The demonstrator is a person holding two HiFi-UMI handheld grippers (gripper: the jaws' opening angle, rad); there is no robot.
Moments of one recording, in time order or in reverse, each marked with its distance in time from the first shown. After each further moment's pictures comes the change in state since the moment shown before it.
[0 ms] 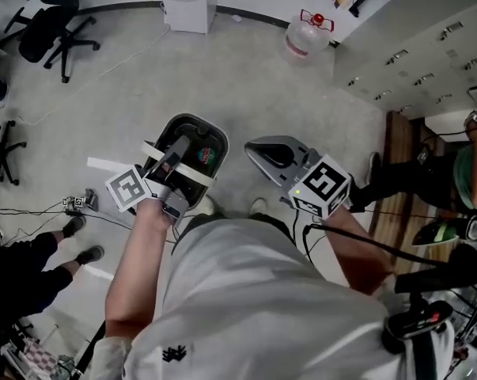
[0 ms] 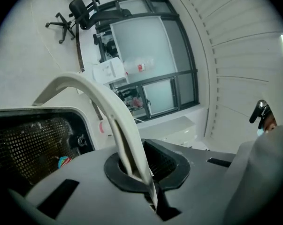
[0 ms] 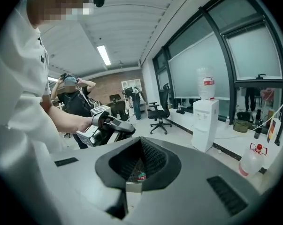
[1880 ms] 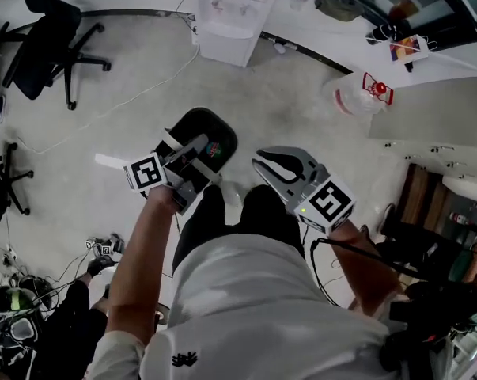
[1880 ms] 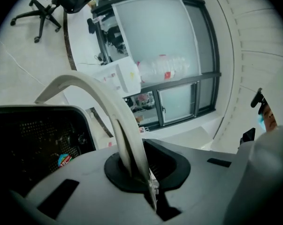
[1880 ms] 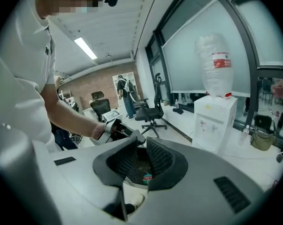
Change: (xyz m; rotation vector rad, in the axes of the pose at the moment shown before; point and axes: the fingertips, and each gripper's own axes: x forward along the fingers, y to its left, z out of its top) left arm 0.196 0.225 0.443 -0.025 0.169 0.008; right arm 0.394 -0.314 0.121 0.016 0.069 0.014
